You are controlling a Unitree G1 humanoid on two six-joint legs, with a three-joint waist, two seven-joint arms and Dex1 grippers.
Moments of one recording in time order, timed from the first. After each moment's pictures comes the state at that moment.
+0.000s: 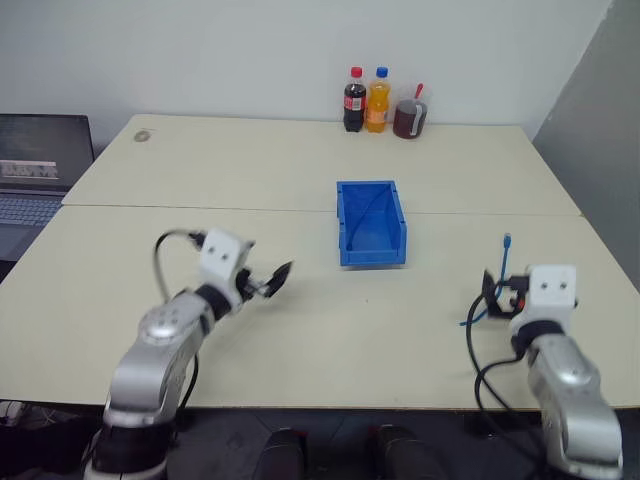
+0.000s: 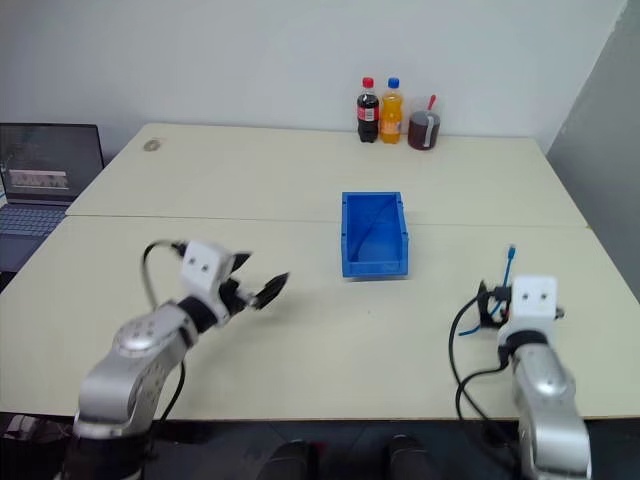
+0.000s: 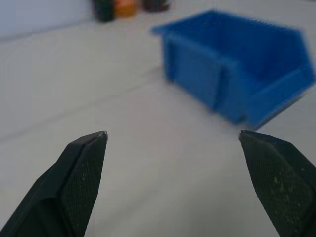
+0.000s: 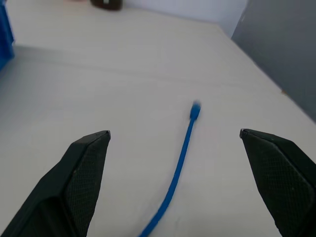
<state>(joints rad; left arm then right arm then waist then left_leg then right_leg) -0.31 0.51 0.00 -0.33 -0.30 0.57 -0.59 -0.06 -0.27 -0.28 -0.45 0.06 0.63 0.07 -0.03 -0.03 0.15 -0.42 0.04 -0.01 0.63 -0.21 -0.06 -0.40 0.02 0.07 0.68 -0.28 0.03</state>
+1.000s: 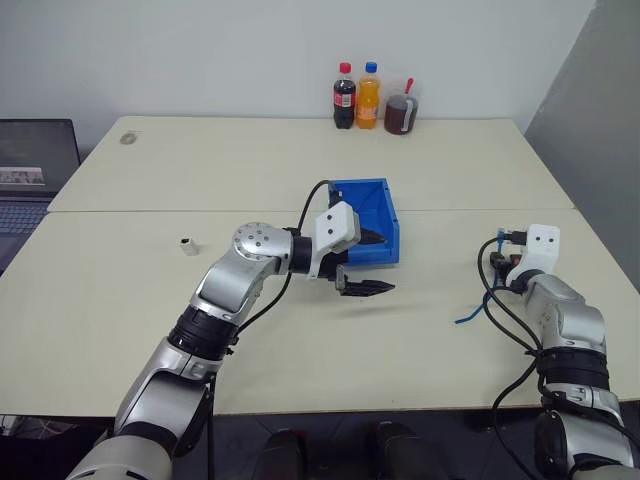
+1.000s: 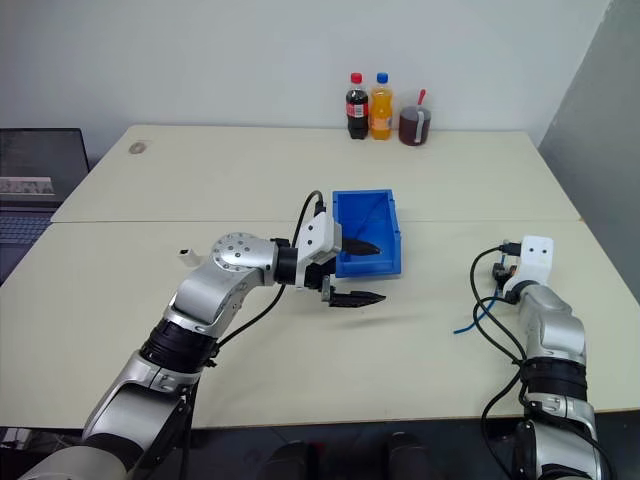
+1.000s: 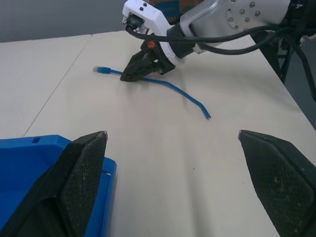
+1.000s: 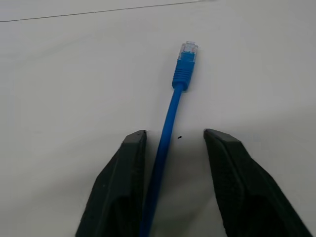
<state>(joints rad) -0.72 0.42 -0.31 0.05 -0.27 0.38 -1.10 -0.49 -0.38 -0.30 0.33 0.15 0.58 0.17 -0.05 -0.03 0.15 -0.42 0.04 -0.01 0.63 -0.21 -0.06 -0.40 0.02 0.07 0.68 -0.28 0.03</state>
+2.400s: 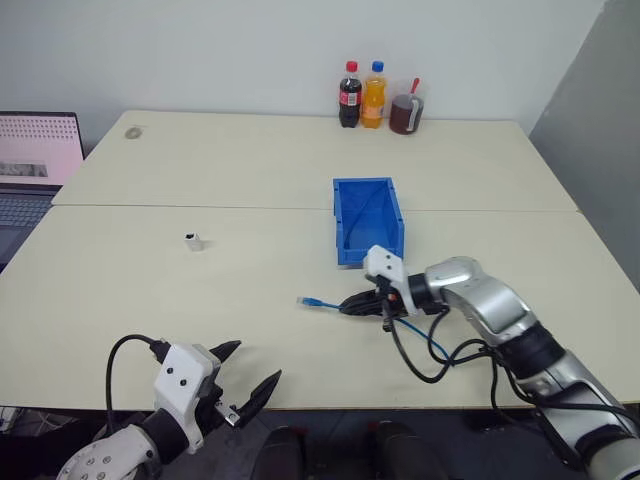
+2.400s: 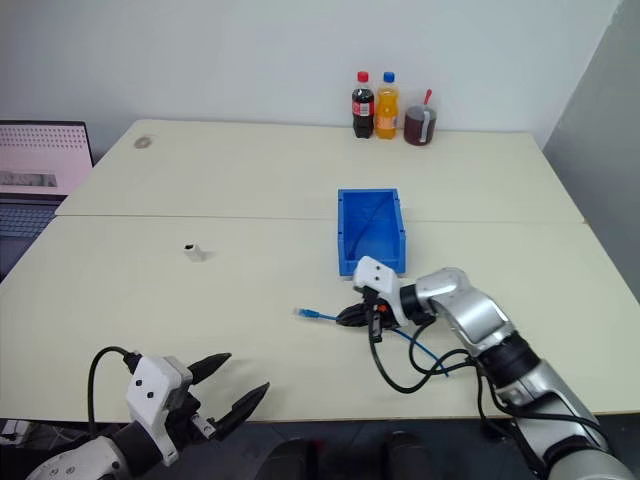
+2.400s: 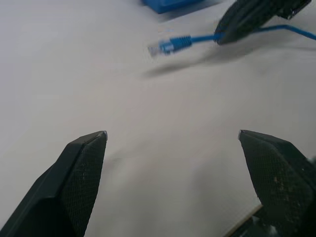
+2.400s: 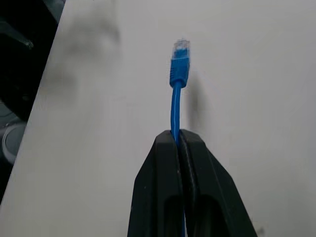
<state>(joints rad) 0.64 0.41 0.25 -0.86 -0.31 0.49 -0.60 -0.68 -0.43 0.52 0.18 0.22 0.47 1.14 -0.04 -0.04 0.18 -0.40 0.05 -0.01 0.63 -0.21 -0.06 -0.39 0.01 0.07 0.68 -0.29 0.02</state>
